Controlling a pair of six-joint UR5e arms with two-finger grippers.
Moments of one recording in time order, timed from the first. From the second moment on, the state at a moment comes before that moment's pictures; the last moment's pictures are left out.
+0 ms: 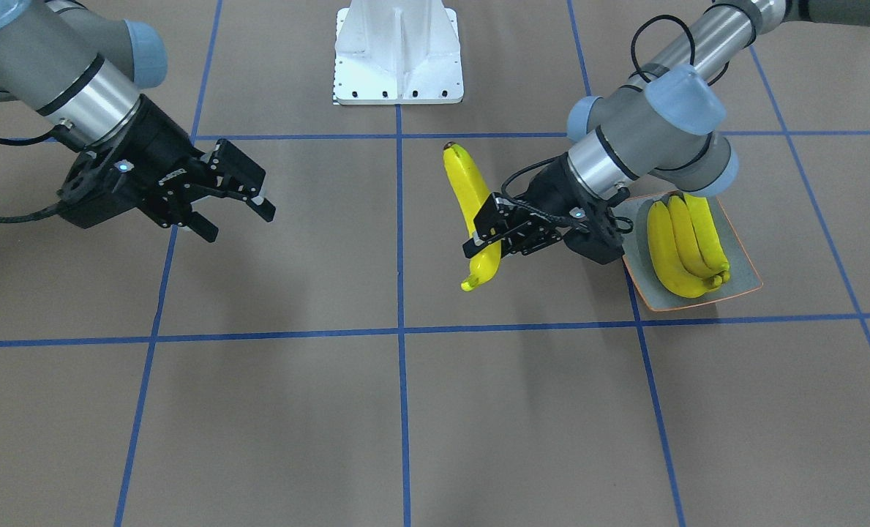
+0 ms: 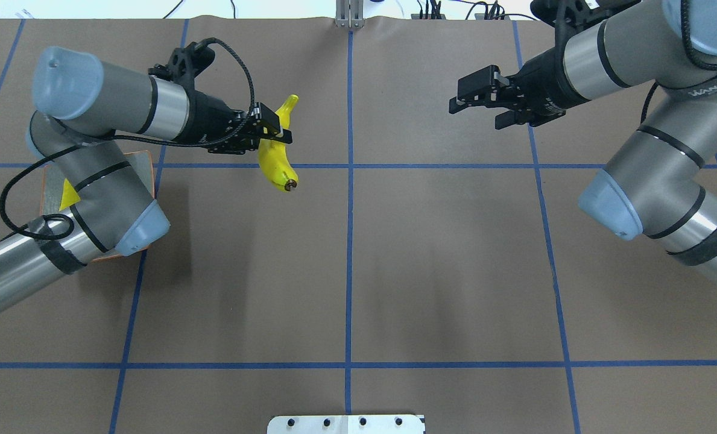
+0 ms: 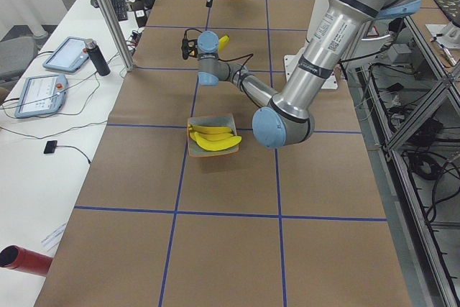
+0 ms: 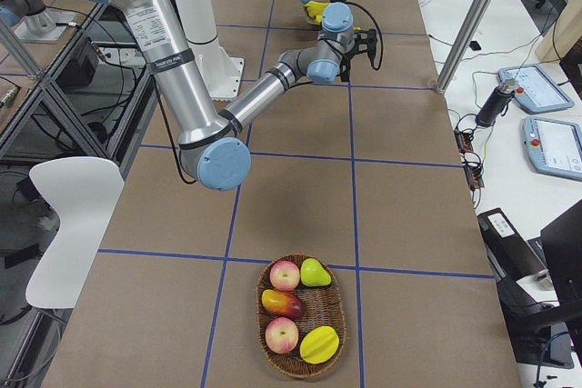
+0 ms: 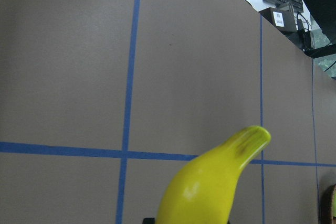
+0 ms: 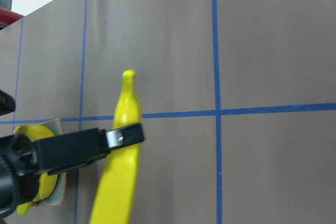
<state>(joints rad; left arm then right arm) -0.81 -2.09 -1.49 -2.63 -2.17 -1.49 0.93 -1.15 1.82 -1.07 2.21 1.21</state>
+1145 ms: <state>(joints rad) -0.93 -1.76 -1.53 -2.82 -2.08 -1.27 0.98 -1.21 1.81 -1.29 2.20 0.91</state>
